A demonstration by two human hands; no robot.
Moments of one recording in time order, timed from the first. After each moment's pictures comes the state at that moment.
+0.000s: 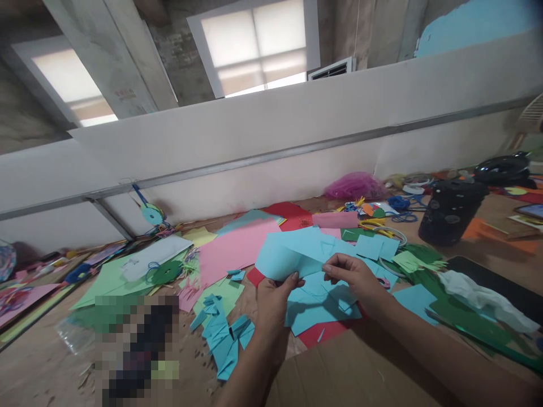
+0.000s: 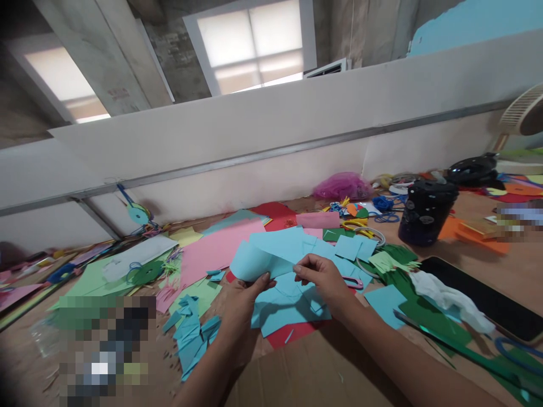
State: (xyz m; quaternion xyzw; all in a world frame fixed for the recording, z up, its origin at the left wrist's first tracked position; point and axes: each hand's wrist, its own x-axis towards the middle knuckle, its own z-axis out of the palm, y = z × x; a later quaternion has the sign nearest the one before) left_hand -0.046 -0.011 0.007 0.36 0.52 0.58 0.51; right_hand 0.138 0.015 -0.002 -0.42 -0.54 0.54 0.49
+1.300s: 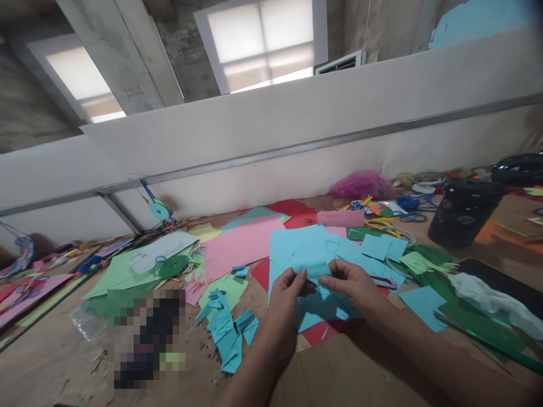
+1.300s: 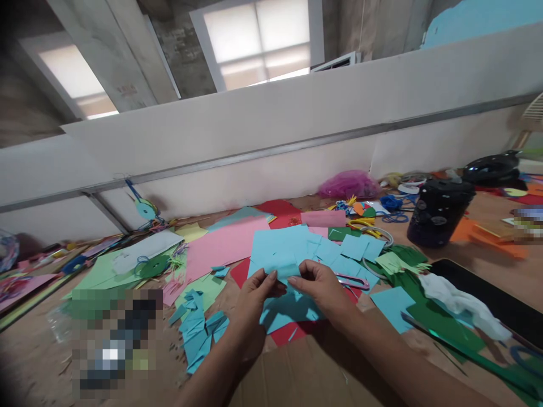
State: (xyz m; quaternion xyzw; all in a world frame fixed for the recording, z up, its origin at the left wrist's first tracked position) left_hand -0.041 -0.015 0.002 0.44 0.49 0.51 0.55; right_hand 0.122 0.003 -0.006 -0.42 -0.53 0.57 0.47
